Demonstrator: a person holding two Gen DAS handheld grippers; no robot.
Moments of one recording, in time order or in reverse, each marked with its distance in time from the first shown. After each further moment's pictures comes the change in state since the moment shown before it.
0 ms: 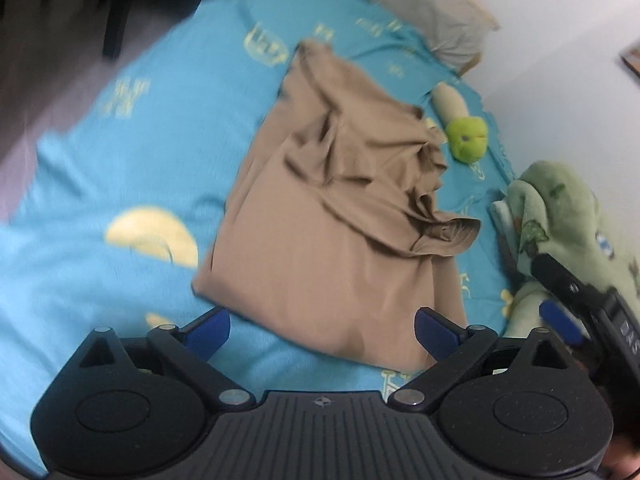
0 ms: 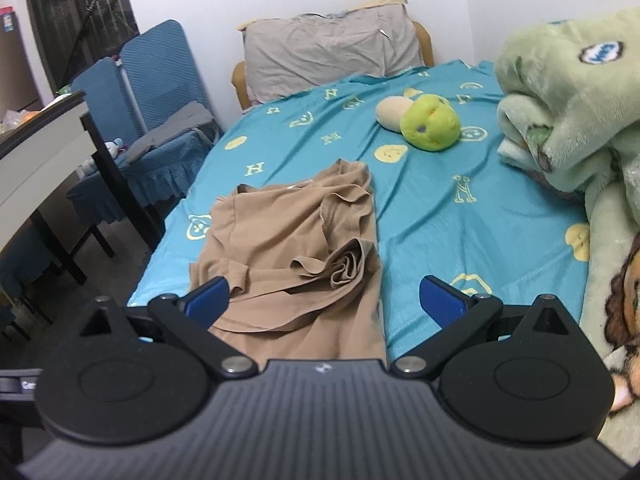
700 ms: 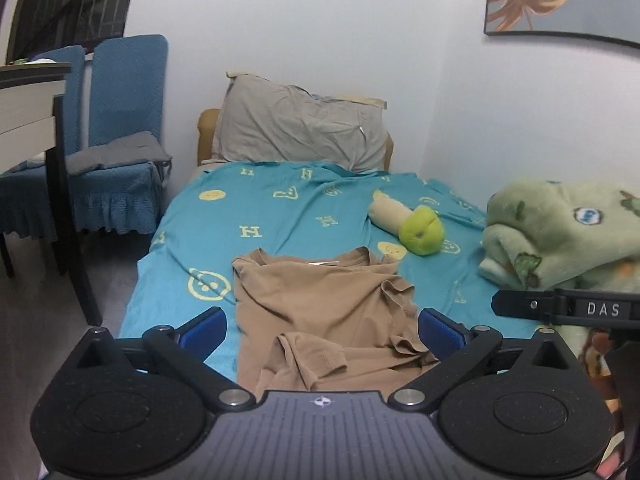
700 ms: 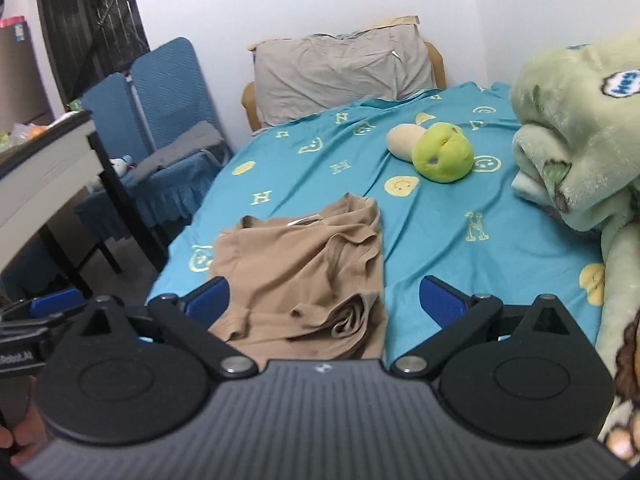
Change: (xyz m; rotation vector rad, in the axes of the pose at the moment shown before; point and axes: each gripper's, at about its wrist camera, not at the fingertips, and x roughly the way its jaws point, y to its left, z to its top) left arm -0.050 -0.091 0.011 0.619 -0.511 0.080; right arm 0.008 -0.003 0.023 -0.028 -0.070 0.050
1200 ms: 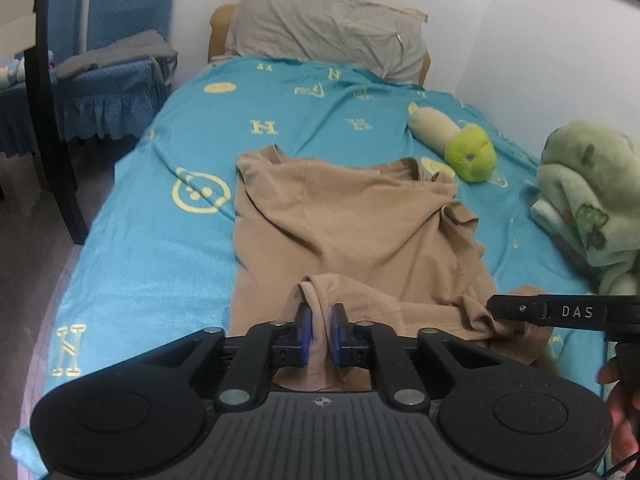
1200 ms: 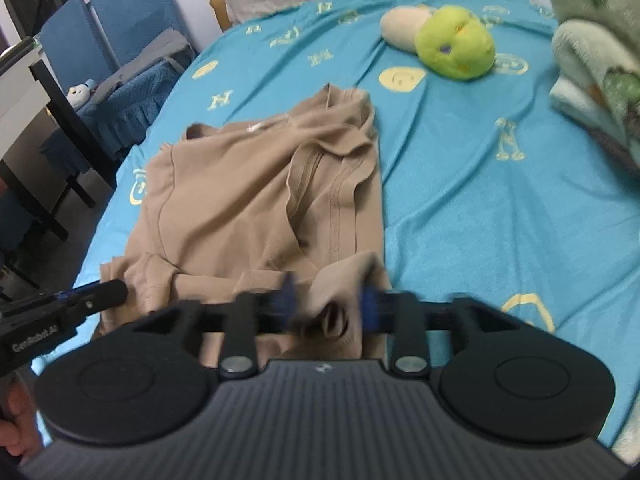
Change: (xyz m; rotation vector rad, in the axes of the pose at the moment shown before) left arm 0.128 0.033 -0.018 -0.073 0.251 0.007; right arm 0.127 -0.020 -0.007 0.023 0.285 -0.052
